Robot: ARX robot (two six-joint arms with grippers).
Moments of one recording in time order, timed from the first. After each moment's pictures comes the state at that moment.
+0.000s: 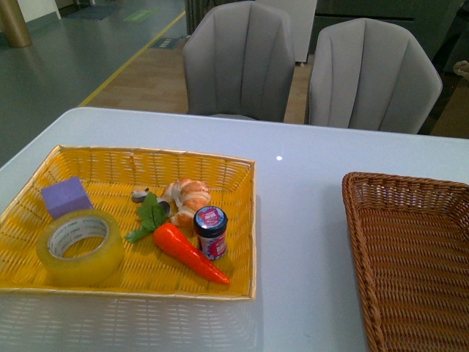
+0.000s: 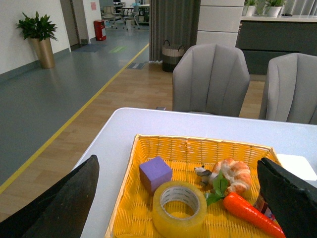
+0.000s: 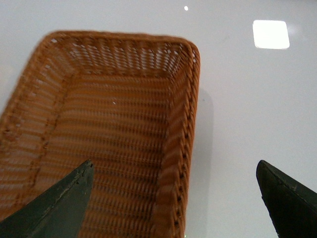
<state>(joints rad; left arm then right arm) 0.00 0.01 0.01 0.00 0.00 0.00 -0.53 1.66 0.53 0.51 -0.46 -0.32</state>
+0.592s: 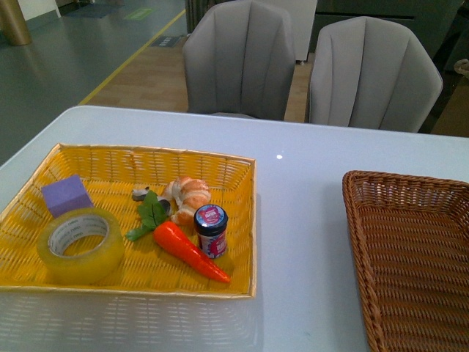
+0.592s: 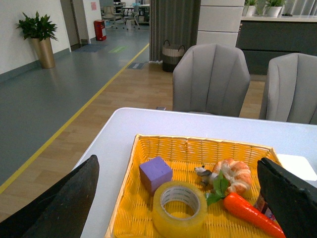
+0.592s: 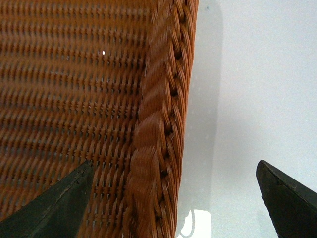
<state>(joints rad) 0.00 0.01 0.01 0.00 0.00 0.00 -0.51 2.09 0.65 0.58 -0.31 -0.38</state>
